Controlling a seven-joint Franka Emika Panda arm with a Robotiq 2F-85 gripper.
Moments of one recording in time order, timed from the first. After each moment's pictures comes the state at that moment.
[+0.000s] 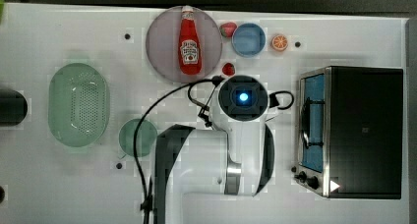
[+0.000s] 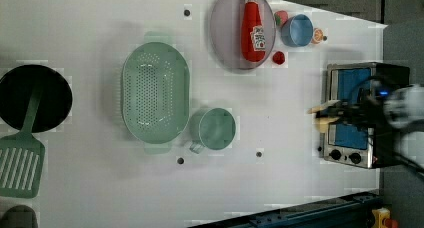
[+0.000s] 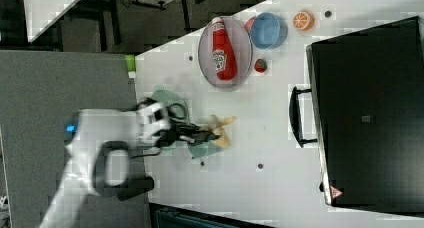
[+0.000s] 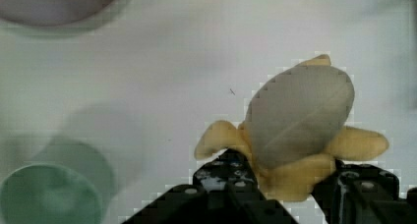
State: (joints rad) arm -0.02 -0.06 -0.04 -2.22 -0.01 0.46 -0.43
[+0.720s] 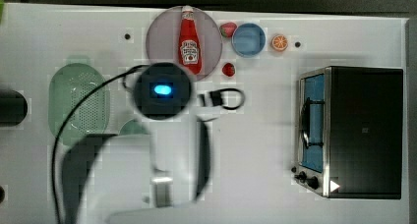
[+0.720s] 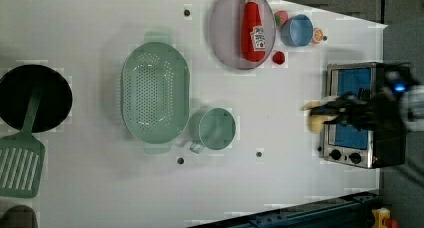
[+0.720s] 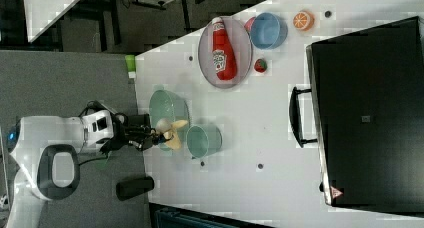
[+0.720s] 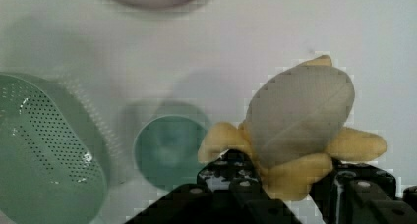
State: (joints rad) arm 0.00 -0.09 0.17 -2.11 0.11 0.34 -0.16
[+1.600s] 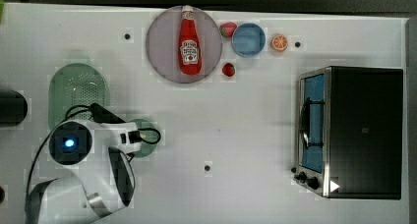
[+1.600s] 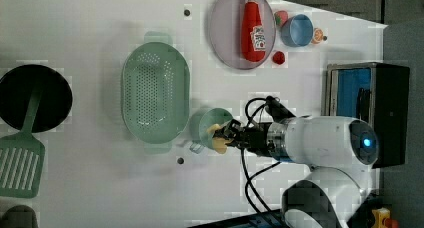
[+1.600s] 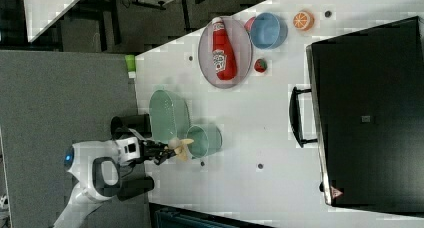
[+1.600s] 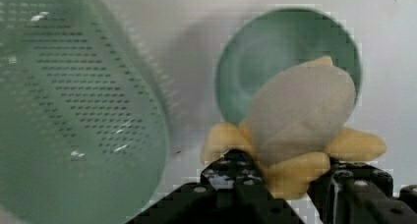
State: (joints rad) arm 0.09 0.10 0.43 -2.36 0.12 0.83 0.21
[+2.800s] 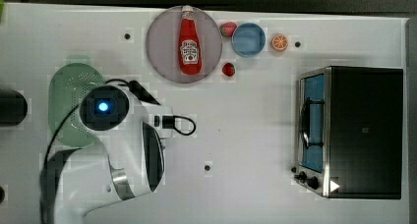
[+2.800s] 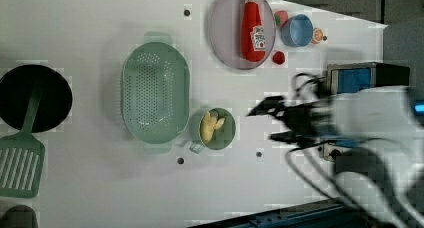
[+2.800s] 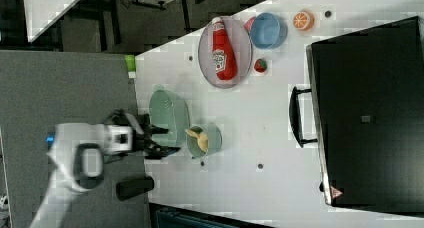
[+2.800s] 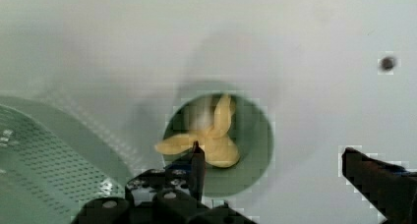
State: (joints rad) arm 0.04 0.00 0.29 -2.20 0.09 0.52 0.27
